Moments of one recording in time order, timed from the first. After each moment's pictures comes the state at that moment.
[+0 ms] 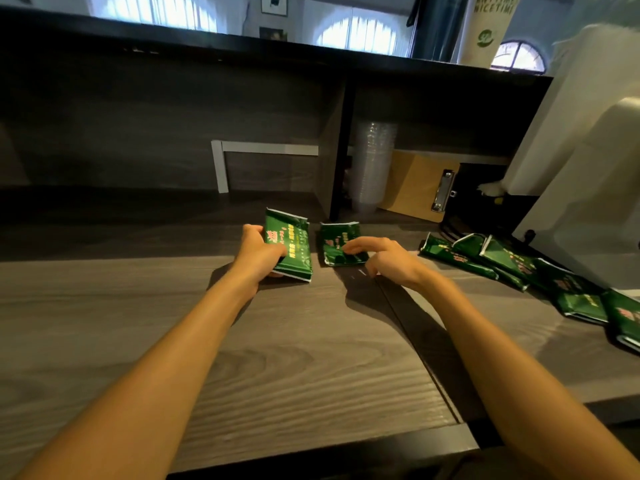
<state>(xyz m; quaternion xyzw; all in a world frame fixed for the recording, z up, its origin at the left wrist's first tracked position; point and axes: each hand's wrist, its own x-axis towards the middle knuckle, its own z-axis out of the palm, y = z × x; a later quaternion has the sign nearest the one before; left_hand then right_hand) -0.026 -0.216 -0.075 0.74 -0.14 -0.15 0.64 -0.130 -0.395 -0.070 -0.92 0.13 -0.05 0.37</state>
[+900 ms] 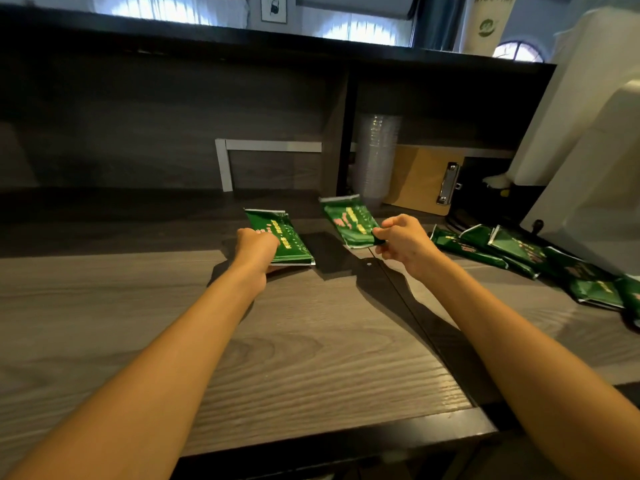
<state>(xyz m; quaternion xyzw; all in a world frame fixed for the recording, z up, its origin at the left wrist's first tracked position) -0.012 -0.217 -0.090 0.68 -0.04 -0.15 0.72 -0.126 -0.388 -0.069 -0.72 0.28 -0.23 0.60</state>
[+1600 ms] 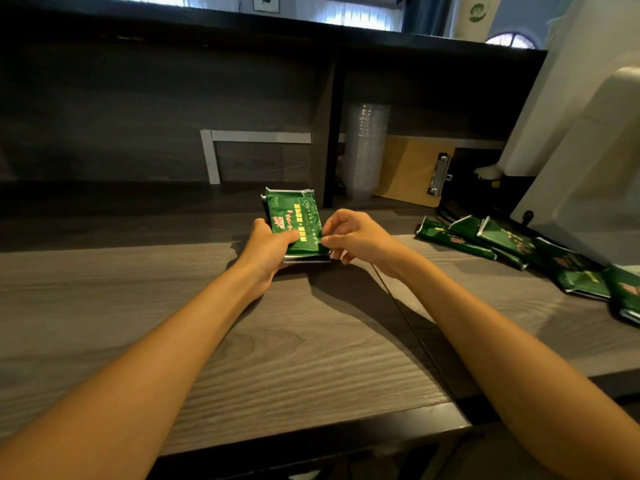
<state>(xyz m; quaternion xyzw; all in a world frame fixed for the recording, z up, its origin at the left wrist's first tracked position) -0.046 -0.233 -0.090 0.65 -0.14 -0.18 0.72 -0.118 -0.363 -0.073 -0.86 0.12 -0.12 0.48</state>
